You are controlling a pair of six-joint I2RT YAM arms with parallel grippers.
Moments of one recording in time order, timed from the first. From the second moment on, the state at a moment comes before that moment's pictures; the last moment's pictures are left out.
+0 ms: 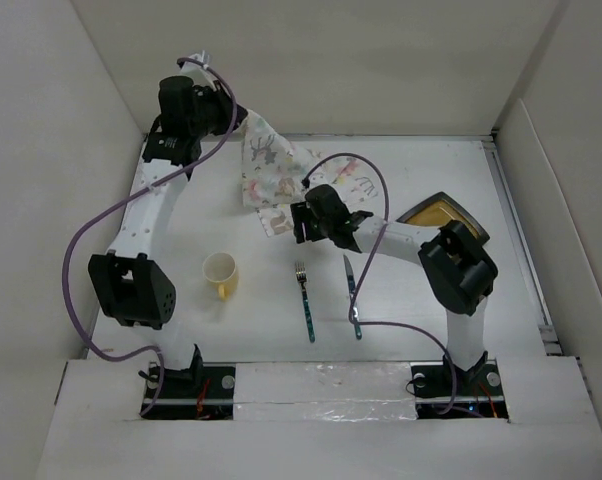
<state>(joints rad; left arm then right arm) -0.12 1.70 1.73 -0.28 0.28 -0.42 0.74 1.93 1.29 -0.02 0.16 0.36</state>
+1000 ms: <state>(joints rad) -0.18 1.71 1.77 -0.23 0.12 -0.39 0.92 1.99 1.32 -0.13 0.14 0.28</state>
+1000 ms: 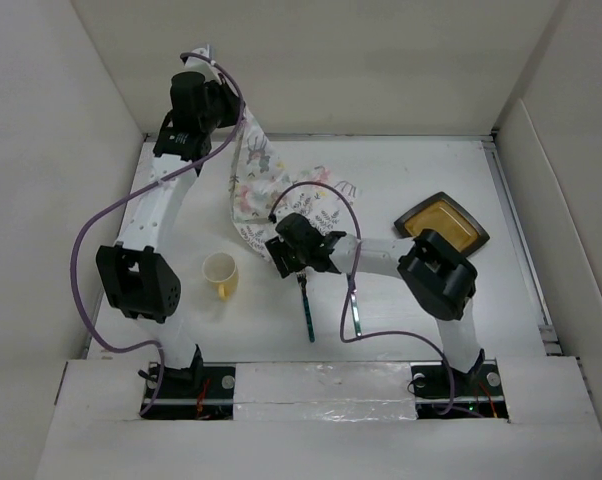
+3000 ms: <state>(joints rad) -0.14 1.52 1.31 -0.11 -0.02 -0.44 0.65 2.18 1.63 -0.35 0.22 0.32</state>
